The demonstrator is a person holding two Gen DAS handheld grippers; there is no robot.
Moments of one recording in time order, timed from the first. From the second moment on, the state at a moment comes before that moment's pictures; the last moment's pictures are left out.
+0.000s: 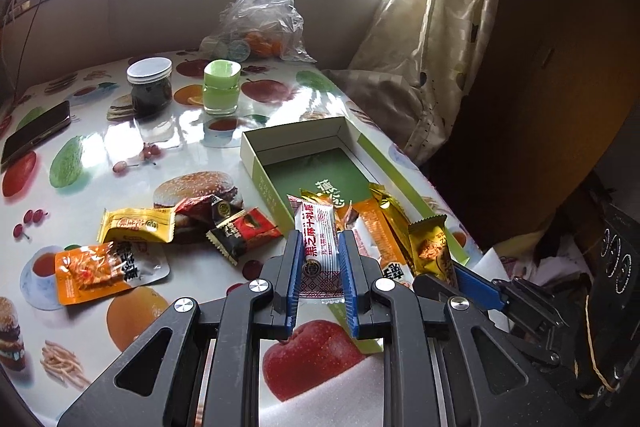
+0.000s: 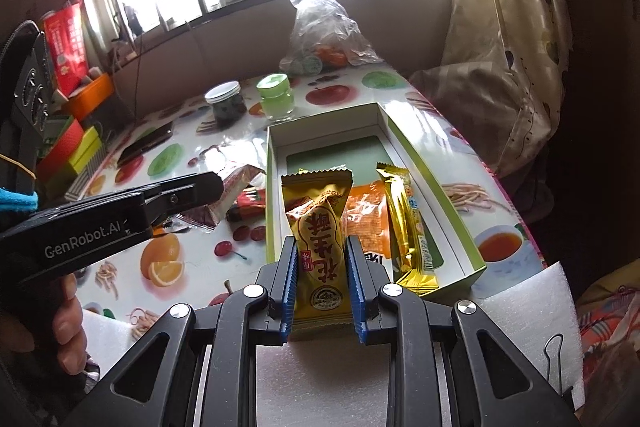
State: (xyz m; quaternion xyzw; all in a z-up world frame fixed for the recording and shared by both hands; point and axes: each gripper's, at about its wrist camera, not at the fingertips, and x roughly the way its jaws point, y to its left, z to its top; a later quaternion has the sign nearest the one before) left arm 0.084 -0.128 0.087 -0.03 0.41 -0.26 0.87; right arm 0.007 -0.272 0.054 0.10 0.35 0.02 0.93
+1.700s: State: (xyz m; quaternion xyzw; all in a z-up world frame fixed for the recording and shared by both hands) left arm 0.138 -0.181 0.041 -0.02 0.46 -0.27 0.85; right arm 0.070 -0.296 0.017 0.03 0.39 -0.05 0.92
